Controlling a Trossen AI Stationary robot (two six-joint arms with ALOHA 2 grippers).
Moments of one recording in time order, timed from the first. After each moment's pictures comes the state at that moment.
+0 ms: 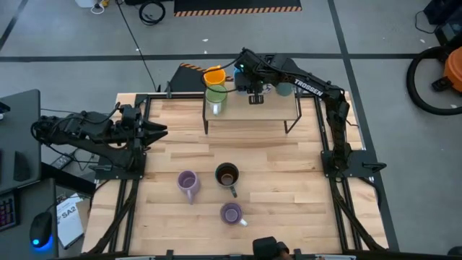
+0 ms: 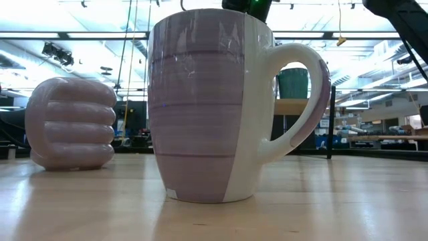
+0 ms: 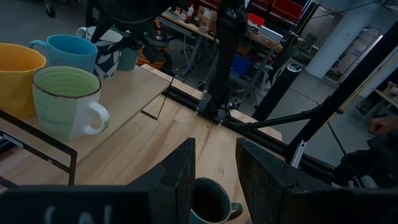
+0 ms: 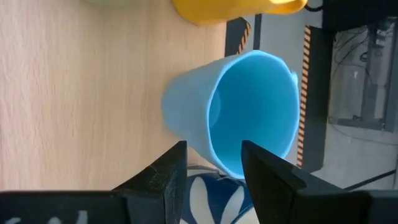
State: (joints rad) left arm -0.26 0.63 1.03 -0.60 -0.47 -0.51; right arm -0.46 1.98 2.21 -1.26 0.31 -0.66
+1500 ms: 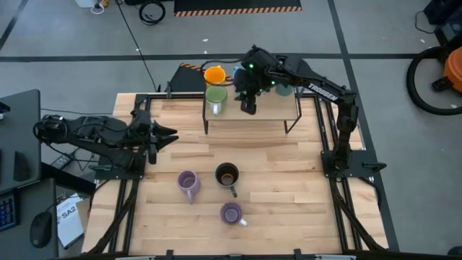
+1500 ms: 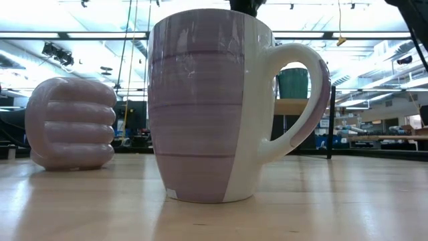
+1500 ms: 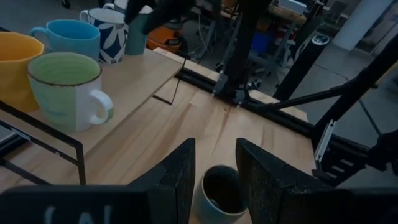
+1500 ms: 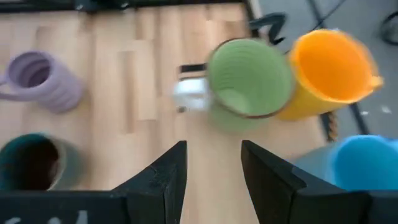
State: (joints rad) left arm -0.27 0.74 1.03 -0.60 -0.49 -0.49; right arm -0.38 1.87 2.21 -1.18 -0.11 -0.23
